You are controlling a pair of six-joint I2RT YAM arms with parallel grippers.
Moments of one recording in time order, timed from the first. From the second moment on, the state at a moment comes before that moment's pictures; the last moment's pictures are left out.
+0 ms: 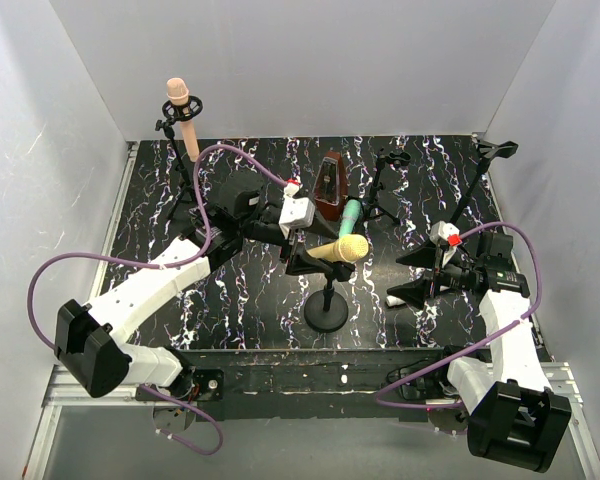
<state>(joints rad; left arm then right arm) -0.70 1.32 1.15 -0.12 1.05 0.33 -0.19 0.90 0.61 -0.68 -1.38 -0.76</state>
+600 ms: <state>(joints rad) -0.71 1.34 1.16 -0.08 1.06 0.27 -0.20 0.90 0.61 -0.68 -1.38 -0.77</state>
